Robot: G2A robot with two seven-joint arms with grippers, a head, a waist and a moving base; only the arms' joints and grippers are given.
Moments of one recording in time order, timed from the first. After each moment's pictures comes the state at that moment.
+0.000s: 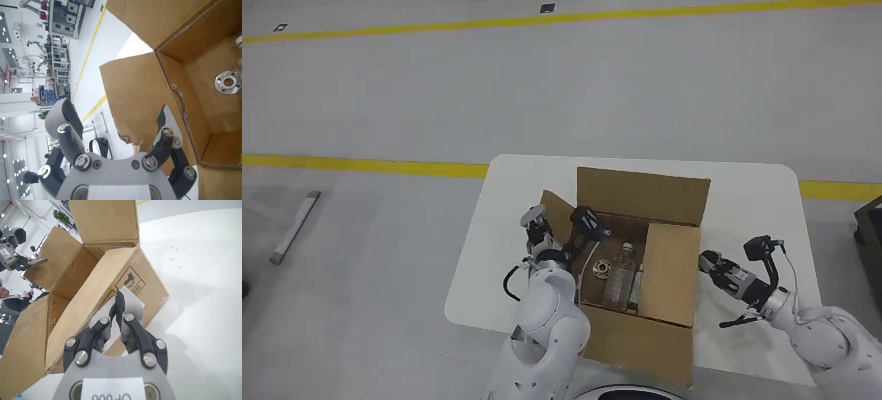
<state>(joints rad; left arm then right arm) 1.22 -1.52 -1.04 -1.88 2.41 -0.35 -0.95 -1.45 -1.05 1.42 -1.41 -0.55 -0.61 0.21</state>
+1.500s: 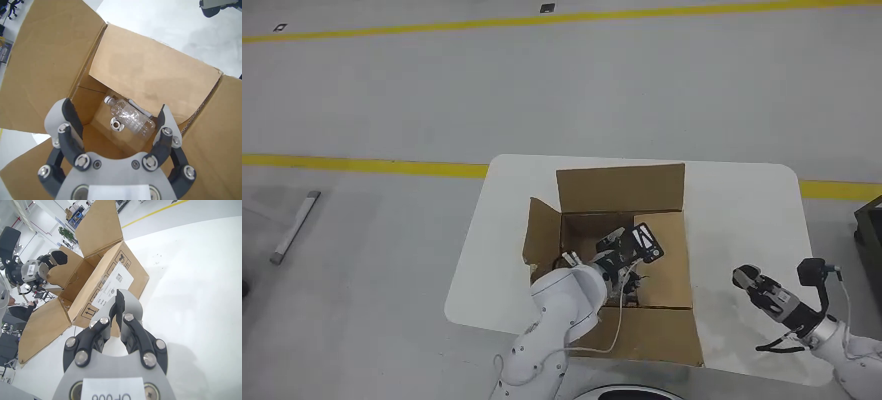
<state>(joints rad) 1.14 -1.56 -1.04 -1.74 1.73 -0.63 -0.83 -1.69 -1.03 1.61 -1.48 -0.50 -0.76 0.12</state>
